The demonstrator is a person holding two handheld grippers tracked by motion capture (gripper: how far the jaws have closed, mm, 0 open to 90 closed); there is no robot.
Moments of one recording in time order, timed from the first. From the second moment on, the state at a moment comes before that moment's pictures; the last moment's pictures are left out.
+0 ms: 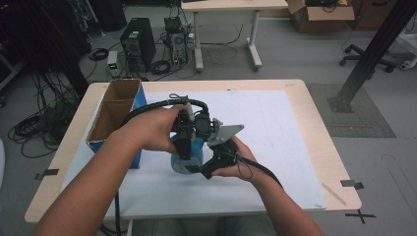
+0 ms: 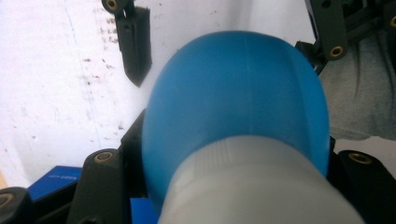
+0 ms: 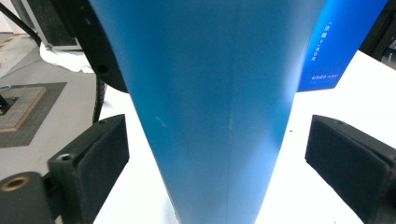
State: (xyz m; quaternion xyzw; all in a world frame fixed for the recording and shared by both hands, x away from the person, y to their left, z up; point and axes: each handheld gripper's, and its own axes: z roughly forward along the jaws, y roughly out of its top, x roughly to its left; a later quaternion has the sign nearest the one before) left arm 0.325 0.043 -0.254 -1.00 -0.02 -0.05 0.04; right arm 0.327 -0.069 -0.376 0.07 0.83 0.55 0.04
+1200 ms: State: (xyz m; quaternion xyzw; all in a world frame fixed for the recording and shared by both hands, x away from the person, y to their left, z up) left arm 0.360 0.074 -0.211 -0.95 -0.30 -0.02 0.01; right arm 0.338 -0.151 -0.348 0.09 0.85 0.51 0.09
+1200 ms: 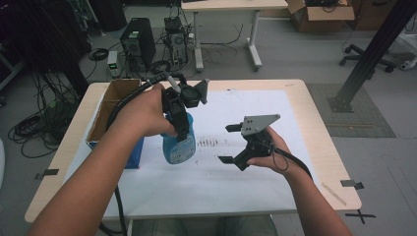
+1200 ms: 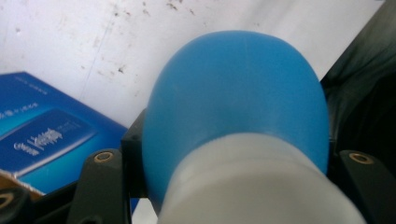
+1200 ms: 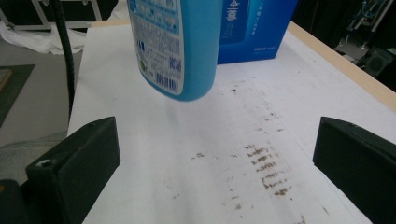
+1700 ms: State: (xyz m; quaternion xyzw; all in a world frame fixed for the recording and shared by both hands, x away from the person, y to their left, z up) left arm 0.377 0.104 -0.177 -0.92 -0.39 -0.03 -0.01; right arm 0.345 -0.174 -0.341 0.11 0.85 0.50 0.11
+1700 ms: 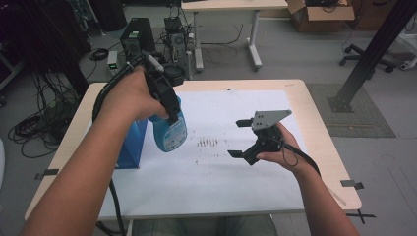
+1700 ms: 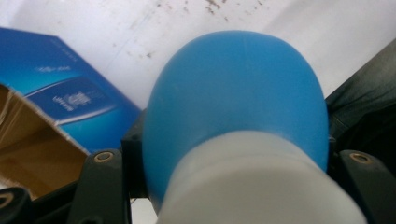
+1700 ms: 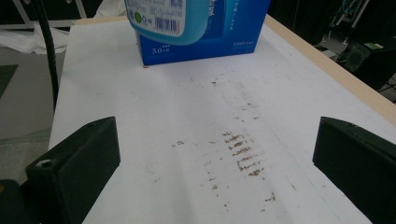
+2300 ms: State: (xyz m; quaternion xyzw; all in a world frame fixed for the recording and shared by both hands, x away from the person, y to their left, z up) left arm 0.386 0.140 -0.133 -0.88 -0.47 -0.04 -0.03; right arm 0.362 -0.186 -0.337 0.13 0.86 0.48 0.12
